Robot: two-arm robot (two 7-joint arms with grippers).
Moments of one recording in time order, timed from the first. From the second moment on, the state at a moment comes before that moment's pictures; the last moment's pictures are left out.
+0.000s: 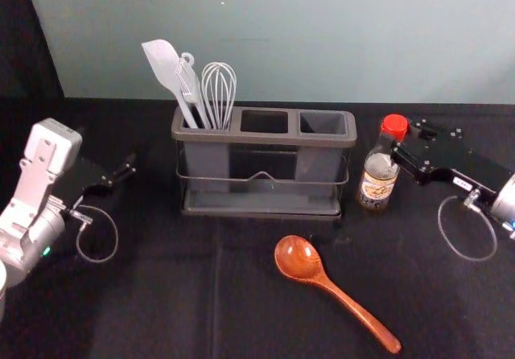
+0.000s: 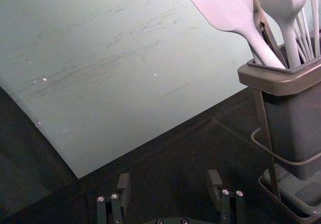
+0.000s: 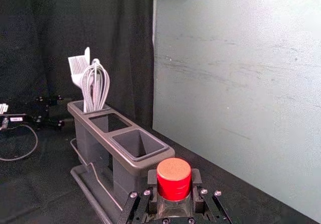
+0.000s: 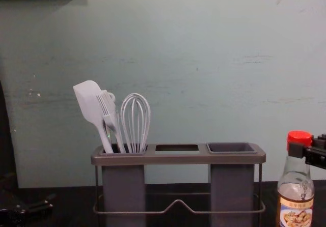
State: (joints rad) left arm -0.20 0.60 0.45 -1.41 -0.25 -0.12 0.03; right arm 0.29 0.60 -0.31 -1.37 0.54 -0.16 0.66
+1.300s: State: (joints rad) left arm -0.20 0.60 0.45 -1.41 -0.25 -0.12 0.03; right arm 0.30 0.56 -0.31 -1.31 0.53 -0.16 0.66
